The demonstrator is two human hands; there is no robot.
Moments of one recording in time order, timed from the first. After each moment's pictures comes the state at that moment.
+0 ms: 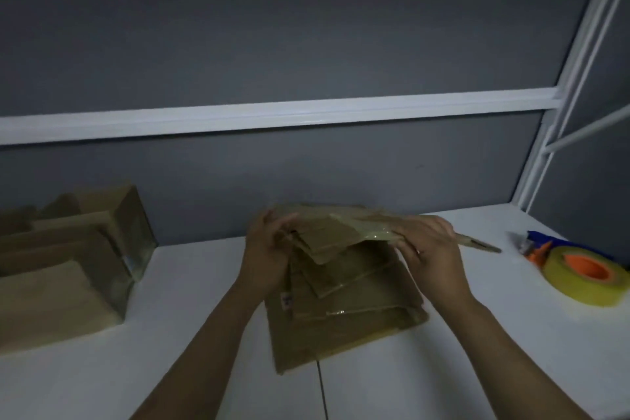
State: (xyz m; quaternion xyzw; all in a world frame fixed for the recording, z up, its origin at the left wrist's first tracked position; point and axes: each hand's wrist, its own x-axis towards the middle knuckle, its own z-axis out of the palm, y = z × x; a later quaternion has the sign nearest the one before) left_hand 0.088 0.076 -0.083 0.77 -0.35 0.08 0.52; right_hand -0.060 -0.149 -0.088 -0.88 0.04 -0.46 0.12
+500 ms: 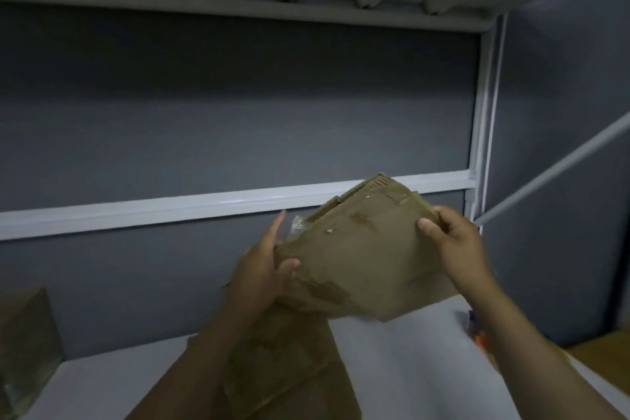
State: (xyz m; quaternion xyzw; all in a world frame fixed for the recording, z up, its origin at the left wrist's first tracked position) left_hand 0.085 -0.057 0.008 0.78 -0.41 0.13 0.45; right_hand -0.104 -0.284 0.048 -0.77 0.14 -0.50 0.37
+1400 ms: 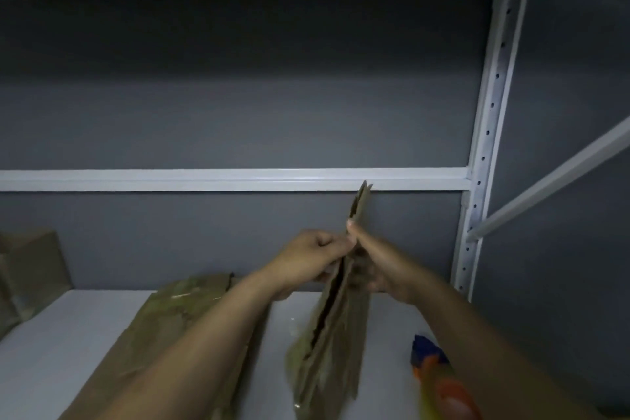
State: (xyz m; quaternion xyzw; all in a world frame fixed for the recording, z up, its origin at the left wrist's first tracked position) left_hand -0.068 -0.294 0.047 0.77 -0.30 -0.13 0.55; right_hand -0.095 -0.451 0.024 -0.72 0.04 0.00 0.69
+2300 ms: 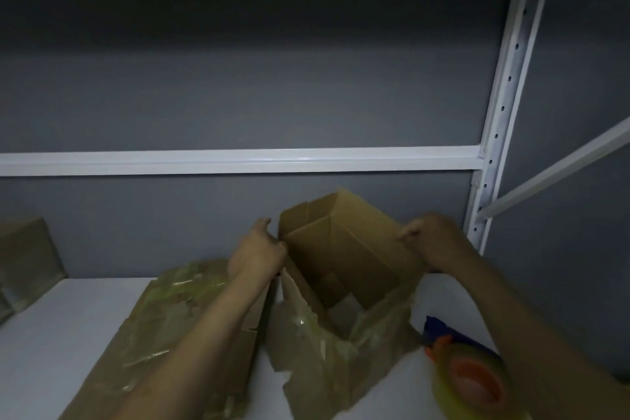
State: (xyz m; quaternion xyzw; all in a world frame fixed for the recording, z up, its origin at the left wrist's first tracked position) left_hand 0.016 -0.241 -0.013 0.92 -0.09 0.07 0.37; right_hand -0.087 -0.501 0.012 -0.93 0.15 -0.17 0.27
